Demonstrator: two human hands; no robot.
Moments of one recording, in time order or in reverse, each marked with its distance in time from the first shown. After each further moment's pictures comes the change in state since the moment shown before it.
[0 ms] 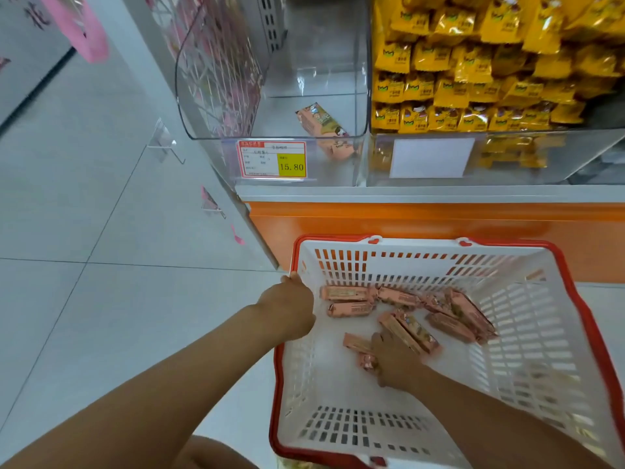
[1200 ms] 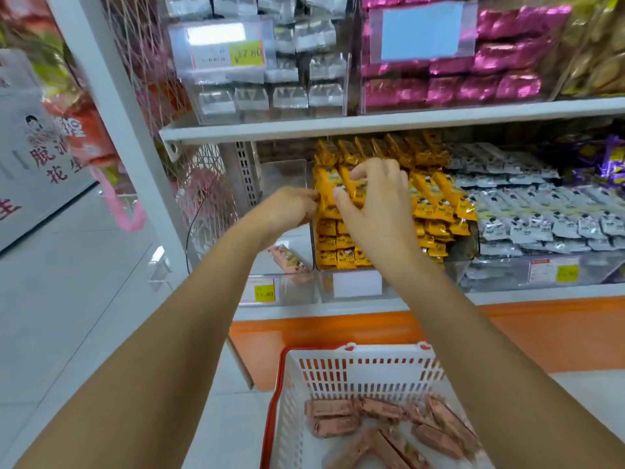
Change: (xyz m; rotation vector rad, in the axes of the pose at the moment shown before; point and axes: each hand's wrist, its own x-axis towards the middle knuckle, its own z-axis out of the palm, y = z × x) left_hand -0.048 0.020 -0.256 -1.084 0.524 0.402; right_hand -0.175 -0.066 -0.403 0.376 1.516 -0.111
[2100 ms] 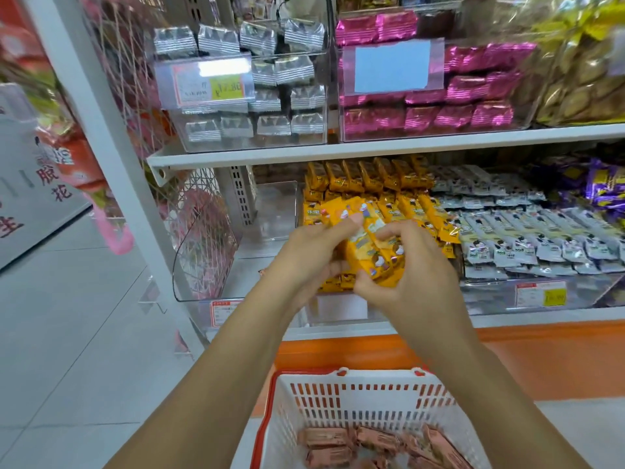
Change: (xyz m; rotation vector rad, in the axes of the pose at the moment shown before) left_hand -0.030 0.021 0.063 -0.595 0.008 -0.033; right_hand -0.054 0.025 -0.058 0.113 -0.083 0.012
